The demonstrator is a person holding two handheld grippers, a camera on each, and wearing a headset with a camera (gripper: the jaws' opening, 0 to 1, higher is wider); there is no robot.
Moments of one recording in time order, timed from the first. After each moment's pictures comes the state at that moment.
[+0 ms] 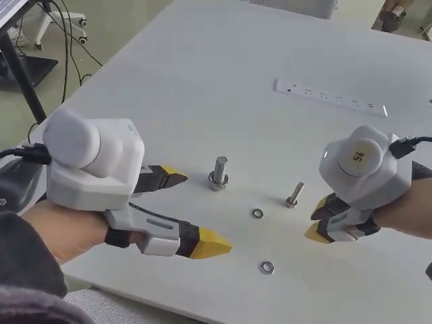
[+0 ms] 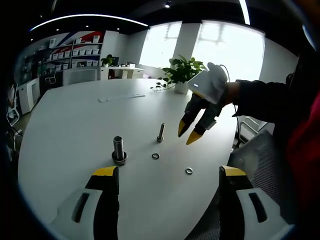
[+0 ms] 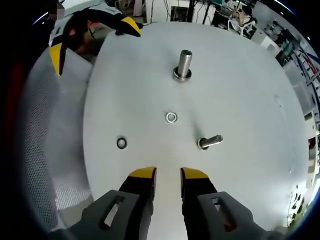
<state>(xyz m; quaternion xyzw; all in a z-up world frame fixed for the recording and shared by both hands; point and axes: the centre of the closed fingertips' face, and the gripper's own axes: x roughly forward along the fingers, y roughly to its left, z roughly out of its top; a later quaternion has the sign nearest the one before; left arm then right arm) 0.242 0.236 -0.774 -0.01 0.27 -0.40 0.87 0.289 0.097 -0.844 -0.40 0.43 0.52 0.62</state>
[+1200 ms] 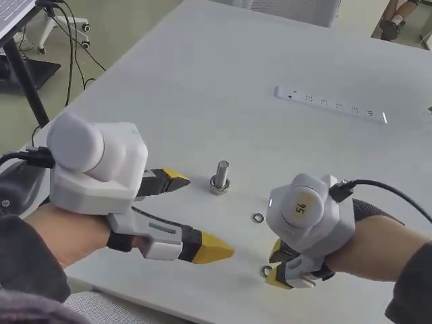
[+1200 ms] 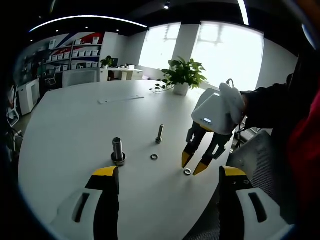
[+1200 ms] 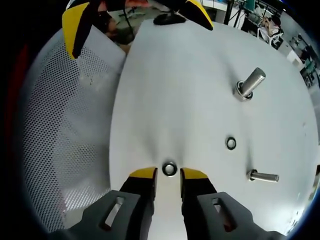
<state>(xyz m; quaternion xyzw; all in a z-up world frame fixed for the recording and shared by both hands) 0.238 0.238 -0.770 -0.02 0.26 -0.41 0.88 0.225 0.143 -0.876 -0.42 0.43 0.59 0.54</state>
